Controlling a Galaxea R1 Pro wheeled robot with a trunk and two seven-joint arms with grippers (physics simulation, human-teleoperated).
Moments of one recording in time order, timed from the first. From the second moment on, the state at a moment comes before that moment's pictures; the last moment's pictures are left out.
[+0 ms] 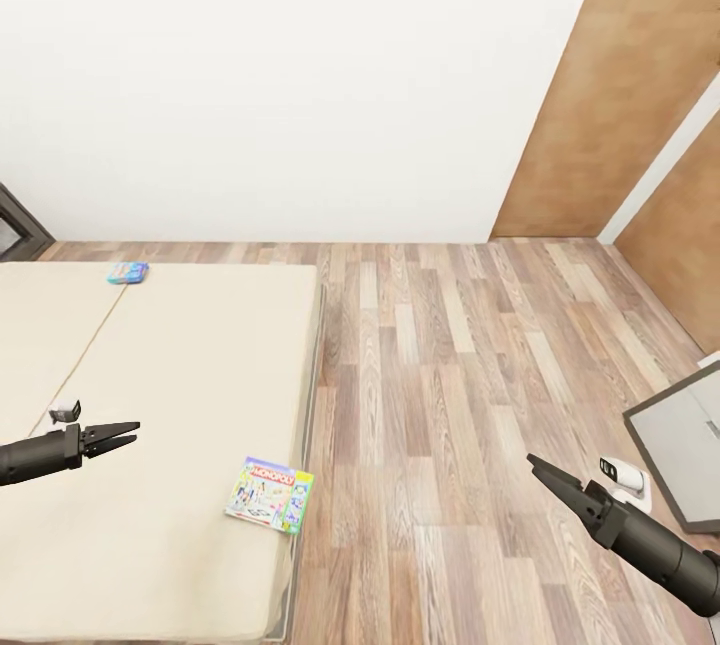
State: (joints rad) left arm -0.71 0.60 0.35 -0.58 -0.03 0.73 -1.57; right arm -0.10 -0.11 -0.54 -1.56 -0.43 0.73 1.33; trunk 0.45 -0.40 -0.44
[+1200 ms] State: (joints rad) left arm -0.71 0.60 0.35 -0.58 -0.03 0.70 -1.57; right arm -0.10 -0.11 -0.54 -1.55 -0.43 0.73 1.33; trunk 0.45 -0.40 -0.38
